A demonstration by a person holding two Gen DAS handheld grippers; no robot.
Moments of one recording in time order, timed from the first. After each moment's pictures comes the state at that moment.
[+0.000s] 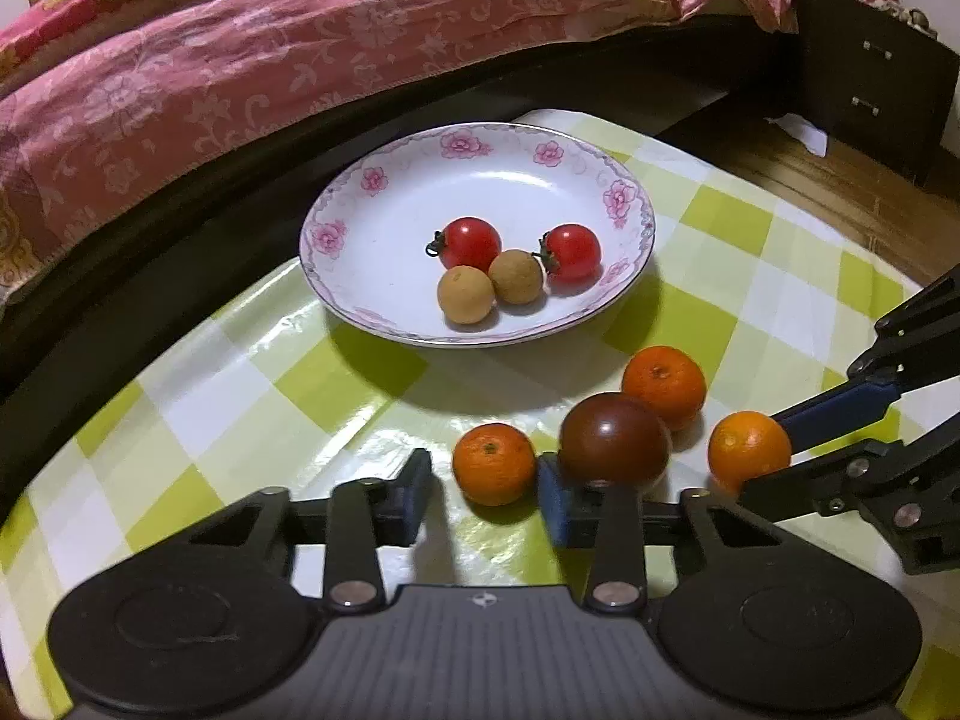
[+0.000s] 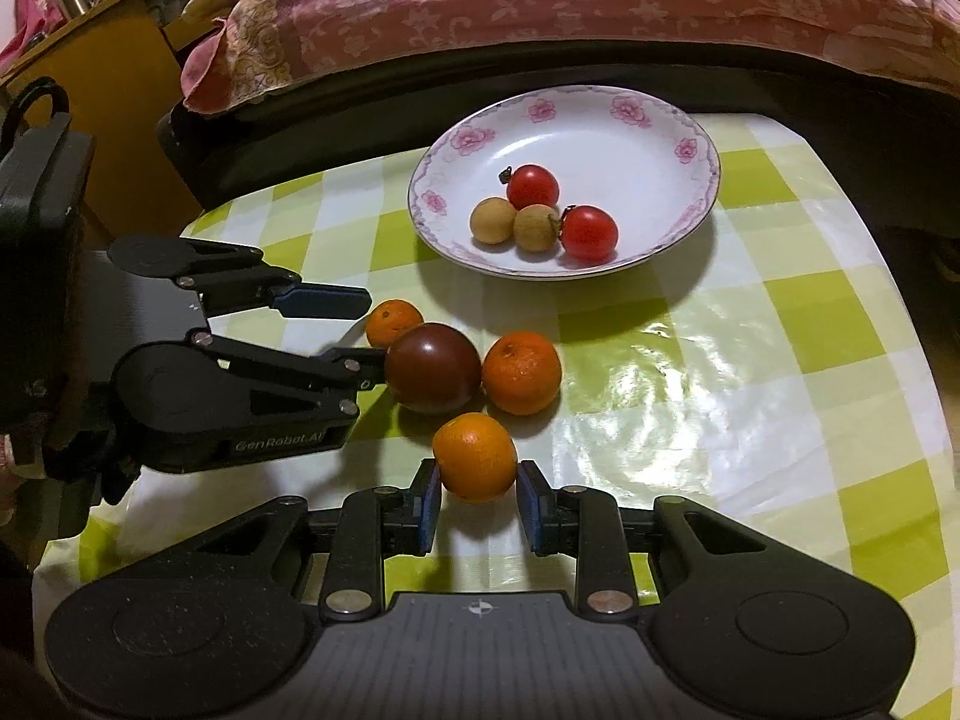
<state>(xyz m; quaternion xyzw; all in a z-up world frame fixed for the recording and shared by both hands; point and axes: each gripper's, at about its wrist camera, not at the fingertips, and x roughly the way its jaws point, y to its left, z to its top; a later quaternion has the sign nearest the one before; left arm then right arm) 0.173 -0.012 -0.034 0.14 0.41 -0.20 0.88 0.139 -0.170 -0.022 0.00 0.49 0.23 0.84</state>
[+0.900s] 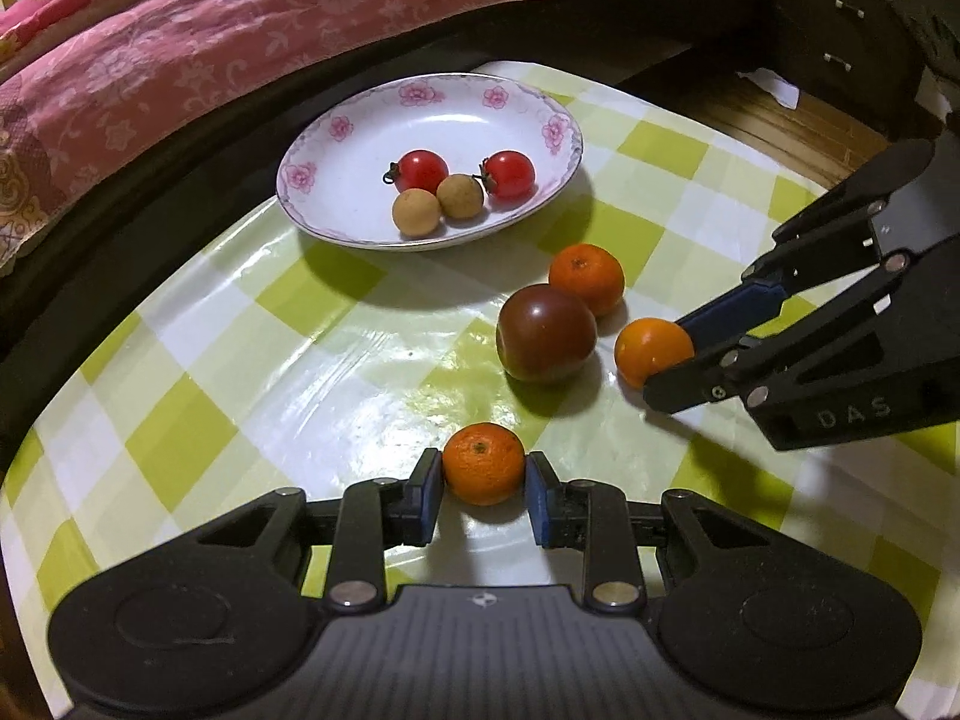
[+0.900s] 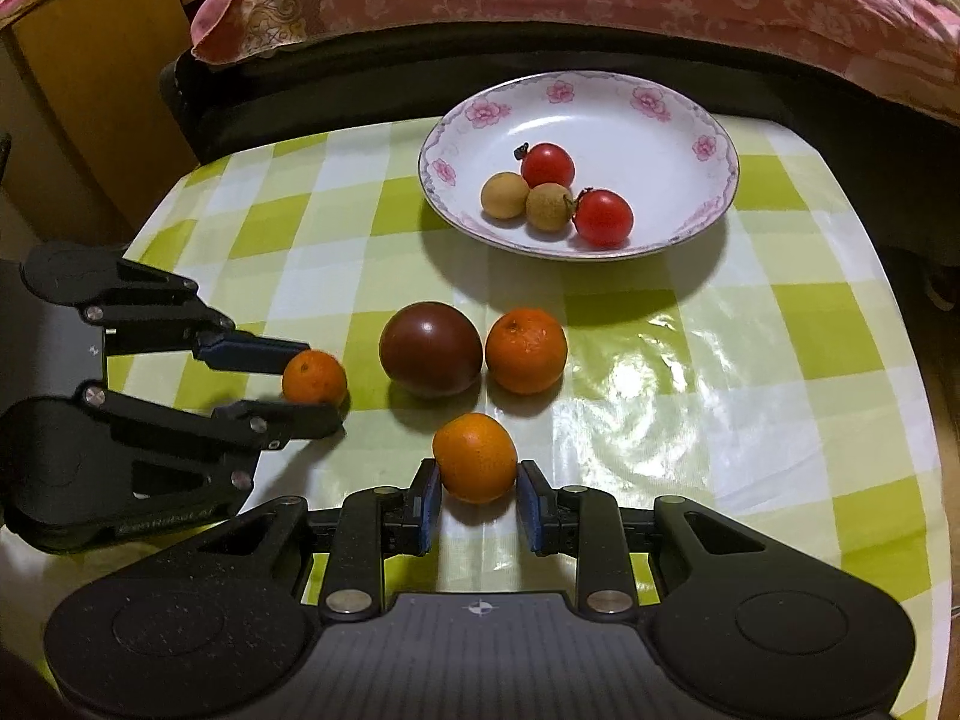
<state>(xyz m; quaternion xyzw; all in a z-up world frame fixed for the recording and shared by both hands) 0.127 -0.008 -0.027 0.16 0.45 -0.22 0.85 0.137 -0.157 -0.023 -0.06 0.49 0.23 0.84</state>
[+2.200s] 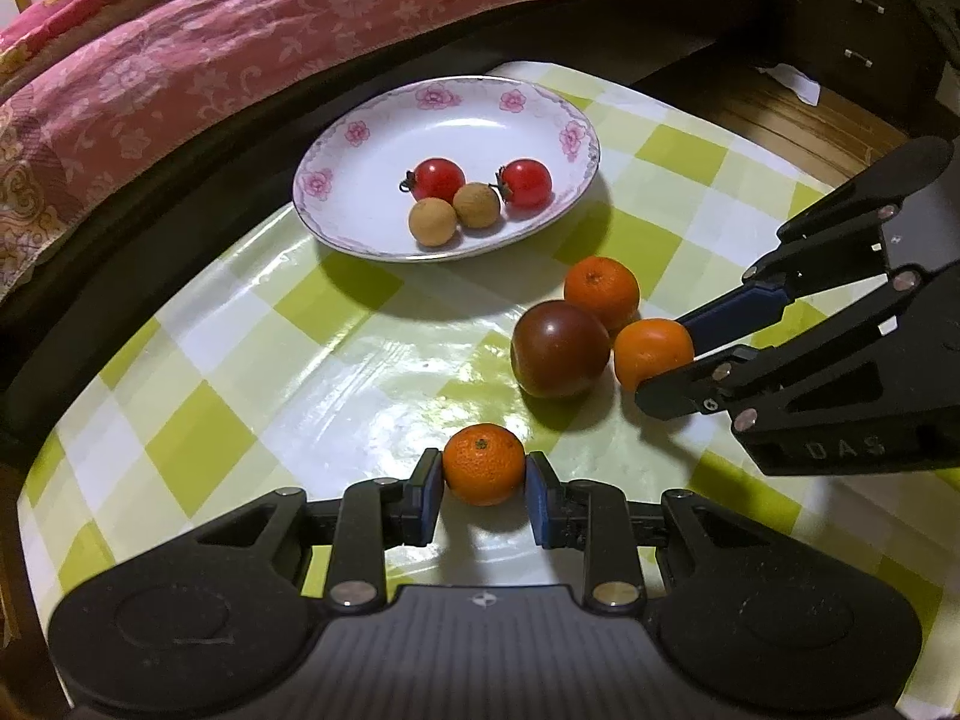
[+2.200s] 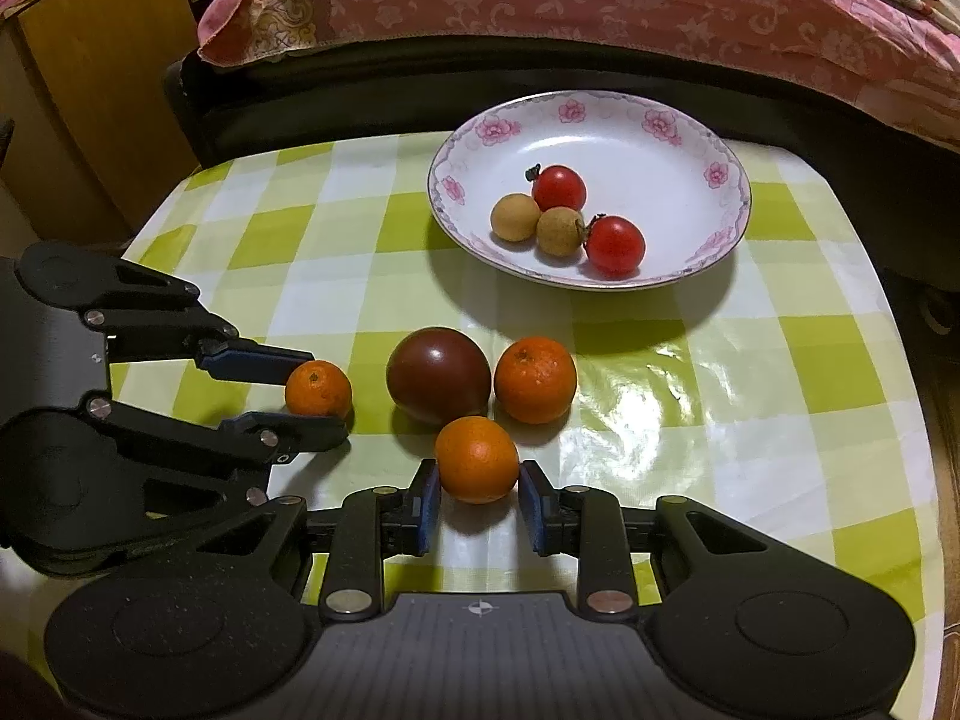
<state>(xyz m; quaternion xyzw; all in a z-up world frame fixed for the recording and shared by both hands) 0.129 -0.016 -0.022 0.17 0.45 -0.19 0.85 0.137 -0.149 -0.020 -0.07 0.48 0.23 0.85</state>
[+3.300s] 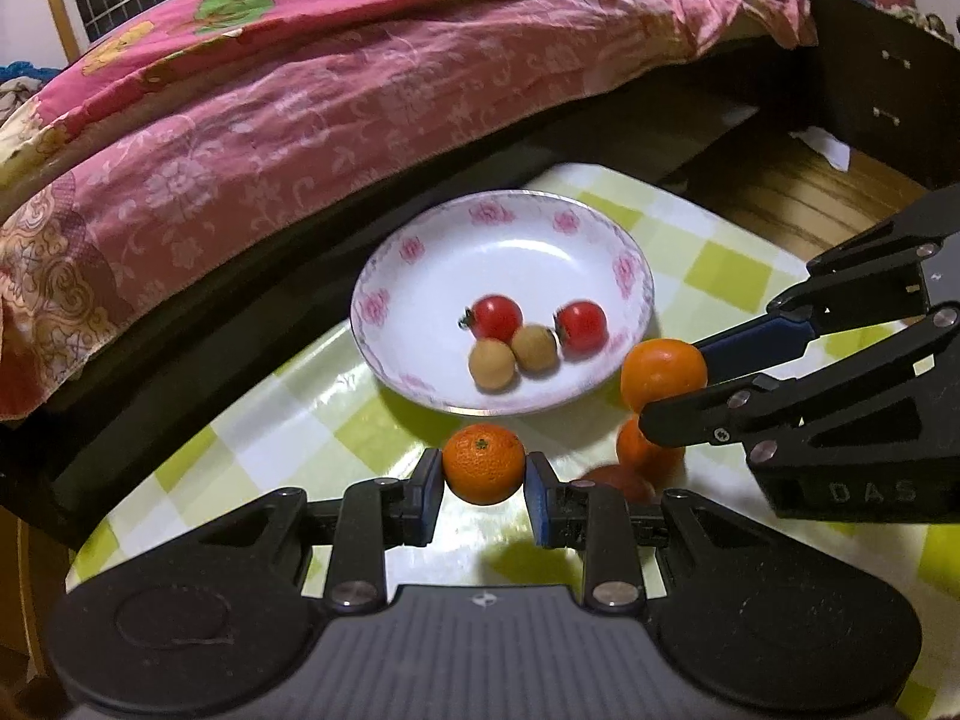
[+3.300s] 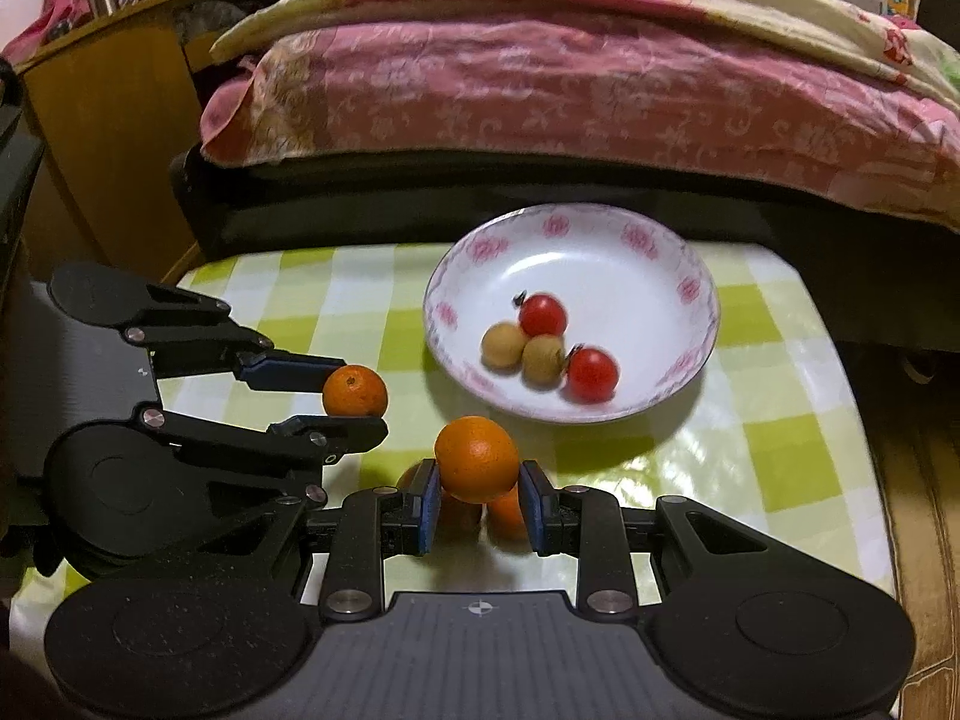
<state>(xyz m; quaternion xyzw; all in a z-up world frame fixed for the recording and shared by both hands) 0.162 -0.021 0.012 0.16 0.39 -0.17 0.89 0.152 -0.152 0.022 -0.05 0.42 0.22 0.88</state>
